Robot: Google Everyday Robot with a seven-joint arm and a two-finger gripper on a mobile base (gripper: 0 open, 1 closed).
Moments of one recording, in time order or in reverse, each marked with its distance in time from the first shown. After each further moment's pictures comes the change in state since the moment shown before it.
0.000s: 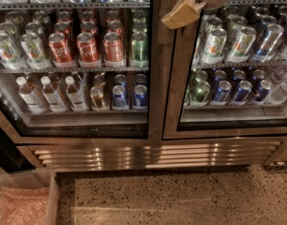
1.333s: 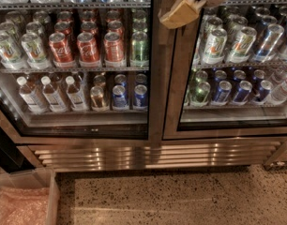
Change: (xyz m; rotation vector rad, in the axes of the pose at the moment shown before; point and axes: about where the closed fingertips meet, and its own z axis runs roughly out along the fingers) arm -0.005 0.004 0.001 -0.030 0.004 -0.021
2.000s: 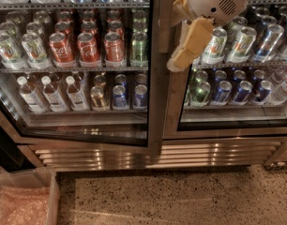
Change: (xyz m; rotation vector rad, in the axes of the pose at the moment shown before) arm 0.005 0.072 -0.005 -0.150 0.017 0.048
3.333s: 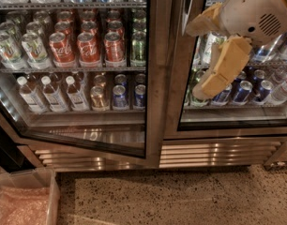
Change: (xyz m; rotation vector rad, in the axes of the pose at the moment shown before) arm 0.011 0.072 -0.032 0.048 0.018 0.055
